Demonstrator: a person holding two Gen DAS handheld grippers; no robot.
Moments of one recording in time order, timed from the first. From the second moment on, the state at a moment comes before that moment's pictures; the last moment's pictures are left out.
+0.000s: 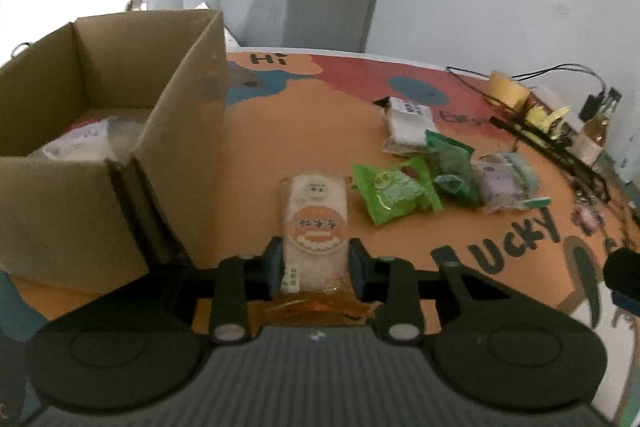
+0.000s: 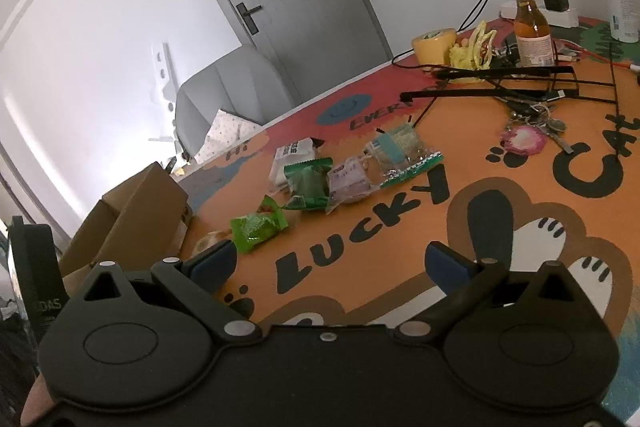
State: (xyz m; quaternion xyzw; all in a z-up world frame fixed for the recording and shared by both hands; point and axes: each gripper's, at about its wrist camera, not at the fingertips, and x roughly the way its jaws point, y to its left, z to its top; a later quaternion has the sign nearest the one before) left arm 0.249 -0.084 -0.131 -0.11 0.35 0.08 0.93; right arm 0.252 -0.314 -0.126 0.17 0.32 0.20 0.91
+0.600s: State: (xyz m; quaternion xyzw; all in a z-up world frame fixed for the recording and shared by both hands) left arm 0.236 -0.093 -0.126 -0.09 0.35 0.03 0.93; right arm 0.239 -0.311 -0.122 0.18 0.31 0.20 0.91
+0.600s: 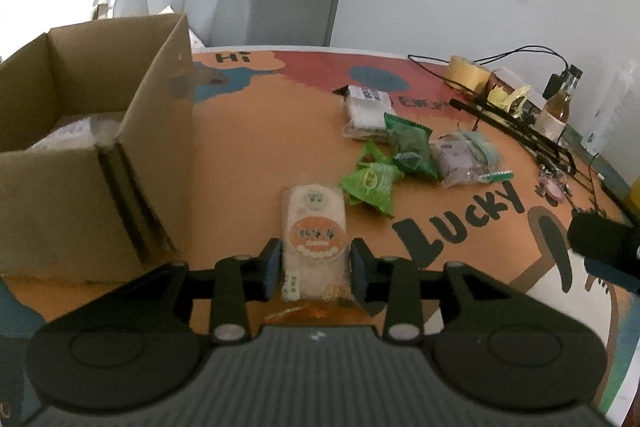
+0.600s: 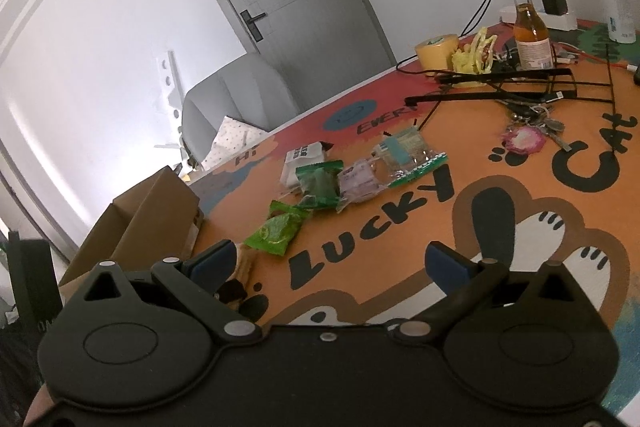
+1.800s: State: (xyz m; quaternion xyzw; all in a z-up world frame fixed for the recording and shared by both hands) left arm 0.273 -0.074 -0.097 -0.11 0.31 0.02 0.94; right arm 0.332 -0.273 -0.138 0.15 0.33 0.19 0.91
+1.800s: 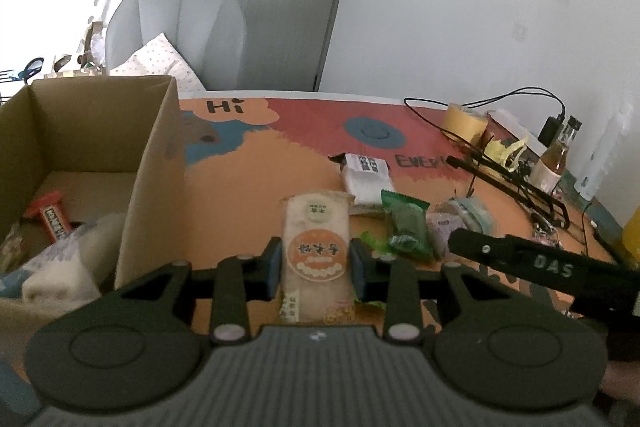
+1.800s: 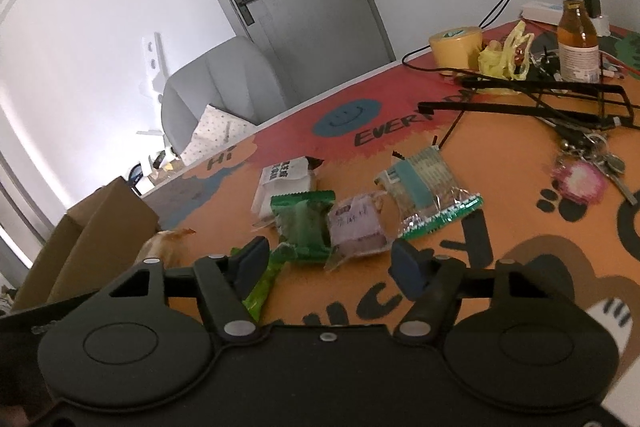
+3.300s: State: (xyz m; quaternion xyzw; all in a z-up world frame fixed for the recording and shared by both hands) left arm 0.276 -0.073 -0.111 -0.12 0.33 -0.01 0.94; right arm 0.319 -0.253 -0.152 0.04 0.35 0.13 0.93
